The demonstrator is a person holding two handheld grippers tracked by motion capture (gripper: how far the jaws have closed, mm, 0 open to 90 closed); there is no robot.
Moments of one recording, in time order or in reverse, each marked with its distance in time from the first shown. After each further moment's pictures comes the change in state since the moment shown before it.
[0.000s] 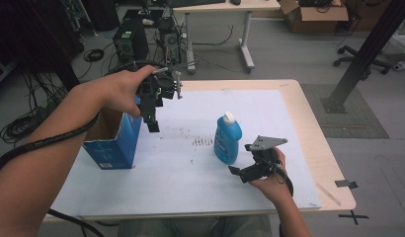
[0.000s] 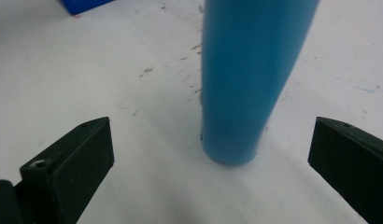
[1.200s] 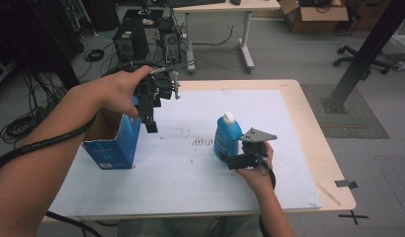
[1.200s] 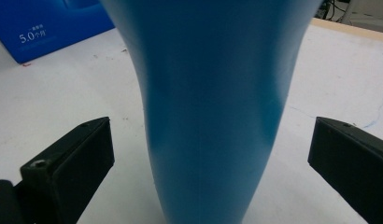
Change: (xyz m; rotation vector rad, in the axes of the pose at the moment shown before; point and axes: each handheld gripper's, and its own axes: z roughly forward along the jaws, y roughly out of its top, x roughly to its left) left arm -0.001 -0.006 0.001 -0.006 0.003 -0.016; right arm -0.005 0.012 0.037 -0.124 -0.125 0.061
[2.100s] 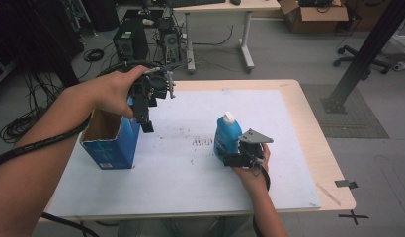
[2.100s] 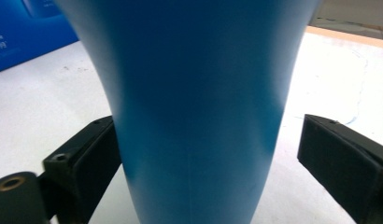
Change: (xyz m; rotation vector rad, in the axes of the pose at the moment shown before) left arm -0.001 -0.011 -0.002 -0.014 0.008 -0.009; right arm 0.006 -0.005 0.010 -0.037 -0.091 0.028
